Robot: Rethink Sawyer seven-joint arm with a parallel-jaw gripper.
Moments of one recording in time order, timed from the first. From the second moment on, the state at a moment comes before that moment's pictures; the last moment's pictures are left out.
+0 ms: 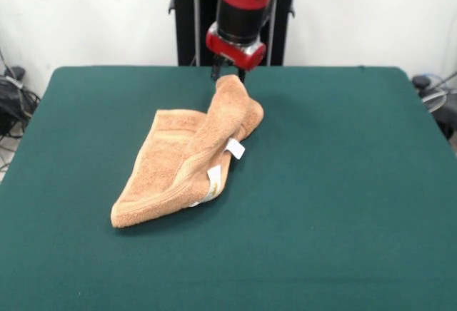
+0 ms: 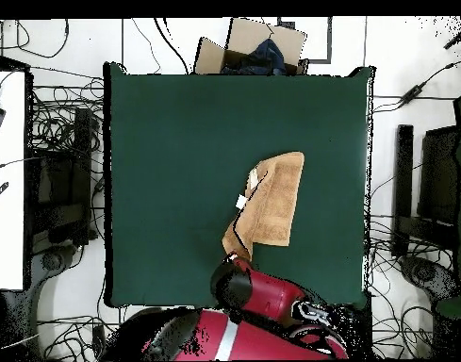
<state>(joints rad) -0.26 -0.46 -0.17 2.10 -0.06 -0.02 2.08</state>
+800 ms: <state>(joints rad) -0.27 -0.44 -0.16 2.01 -0.09 -0.02 2.08</state>
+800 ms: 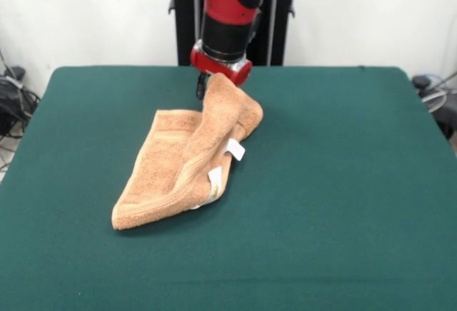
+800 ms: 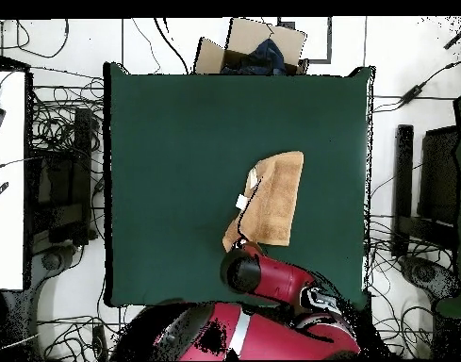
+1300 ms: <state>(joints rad) -0.26 -0.41 -0.16 2.01 -0.09 -0.02 2.08</state>
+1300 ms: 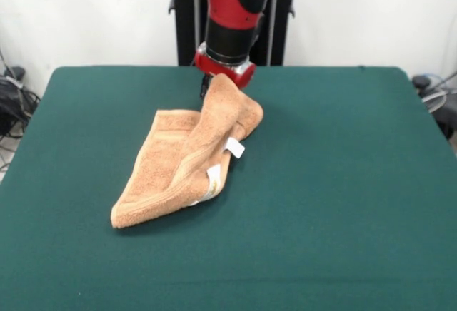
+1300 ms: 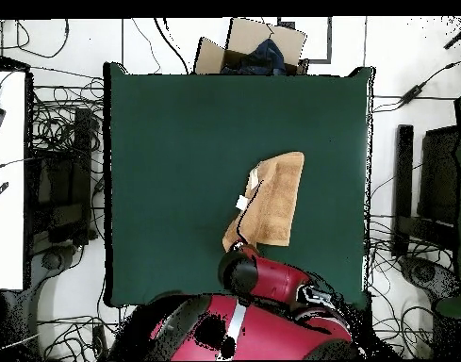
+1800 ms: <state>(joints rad) -0.25 -0.40 -0.16 2.01 -0.09 -0.07 2.08</state>
